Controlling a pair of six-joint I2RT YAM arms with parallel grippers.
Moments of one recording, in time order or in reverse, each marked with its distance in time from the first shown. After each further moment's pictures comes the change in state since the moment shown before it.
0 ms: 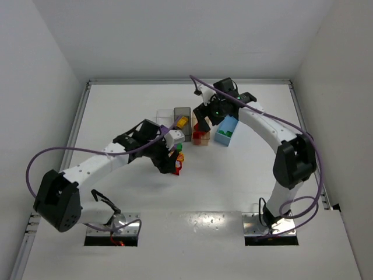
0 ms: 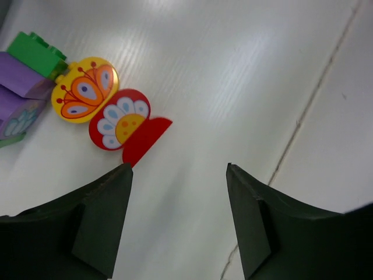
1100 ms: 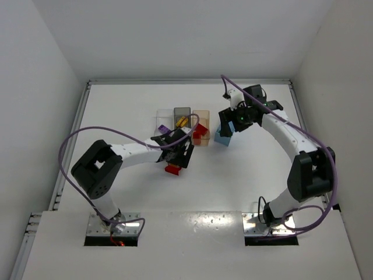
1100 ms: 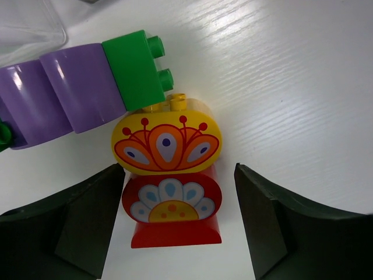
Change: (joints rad) left arm -0.241 0.374 0.090 0.230 -0.727 -0.672; right arm -0.215 -0.218 -0.251 -0.031 -0.052 0.041
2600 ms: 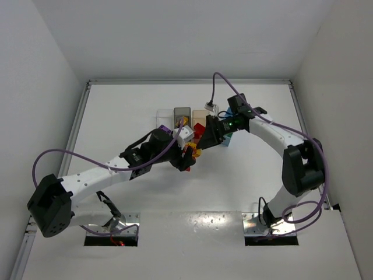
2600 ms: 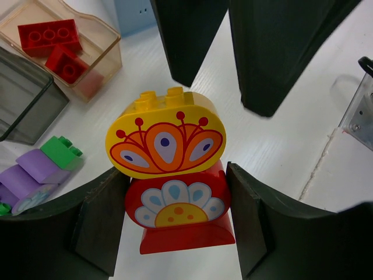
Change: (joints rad) left arm -0.032 -0.475 -0.230 0.315 0.388 0.289; right arm 0.106 0.080 -0.082 0.109 -0.808 0.324
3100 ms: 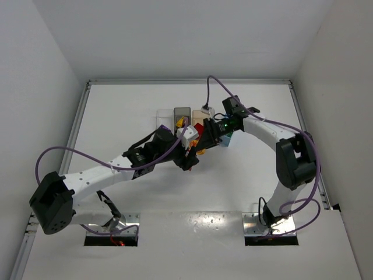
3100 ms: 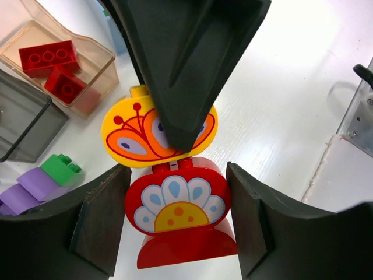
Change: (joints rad) left arm -0.036 0.029 0.035 0.022 -0.027 0.016; right arm 0.032 0.088 0.016 0.003 0.028 0.013
